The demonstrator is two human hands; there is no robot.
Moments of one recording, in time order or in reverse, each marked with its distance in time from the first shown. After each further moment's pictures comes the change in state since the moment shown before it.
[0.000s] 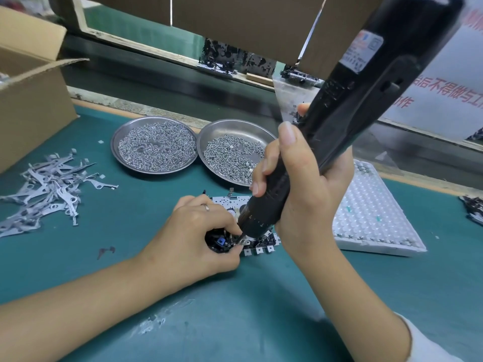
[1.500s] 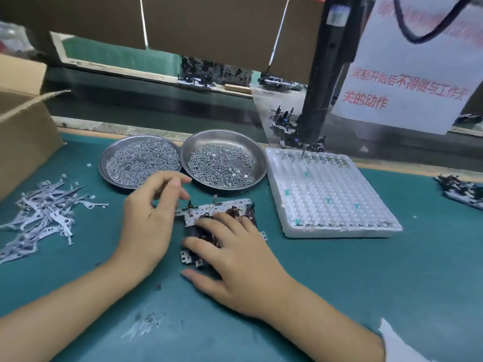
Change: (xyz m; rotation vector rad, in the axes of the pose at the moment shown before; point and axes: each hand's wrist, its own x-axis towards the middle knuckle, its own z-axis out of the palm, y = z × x) left_hand 0.010 -0.014 -0.013 -0.340 0.403 -0.326; right_hand -0.067 0.035 -0.032 -1.448 -0.842 -0.159
